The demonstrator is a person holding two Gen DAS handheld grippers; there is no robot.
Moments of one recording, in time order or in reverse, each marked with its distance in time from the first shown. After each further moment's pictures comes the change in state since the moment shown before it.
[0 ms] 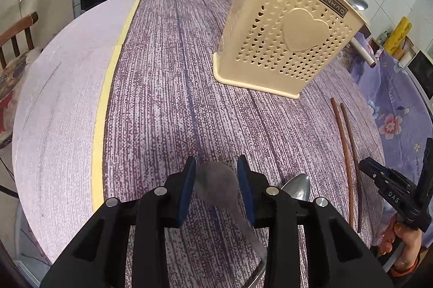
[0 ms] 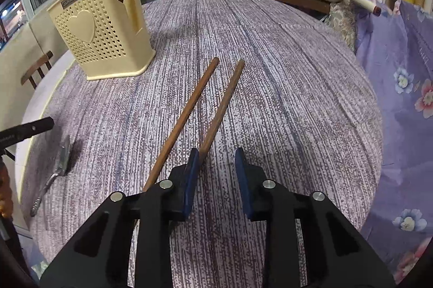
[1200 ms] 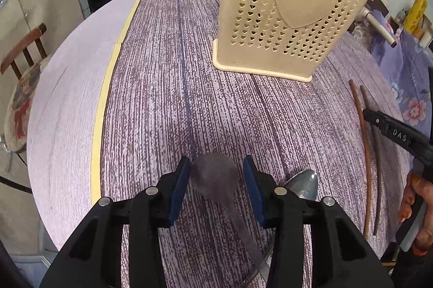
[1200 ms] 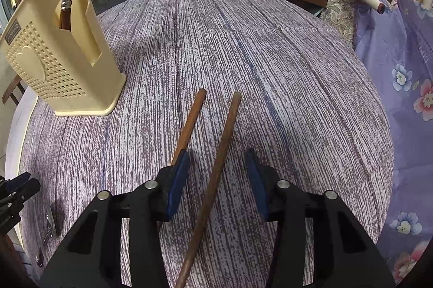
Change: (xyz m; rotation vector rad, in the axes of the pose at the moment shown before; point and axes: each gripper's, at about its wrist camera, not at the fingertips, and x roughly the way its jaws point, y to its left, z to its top) left arm 0.019 -0.032 0.005 0.069 0.078 0.176; right arm 0.051 -0.001 0.066 0.028 0.067 -0.099
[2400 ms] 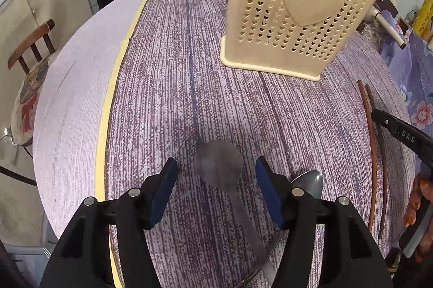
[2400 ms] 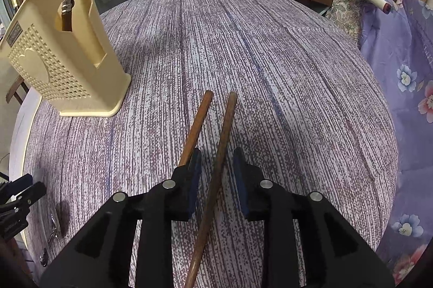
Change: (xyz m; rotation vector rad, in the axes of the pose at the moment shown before) left arm 0.000 -0.002 0.001 -0.037 0.015 0.040; right arm -0.001 0.002 0.001 -0.001 0.015 0.033
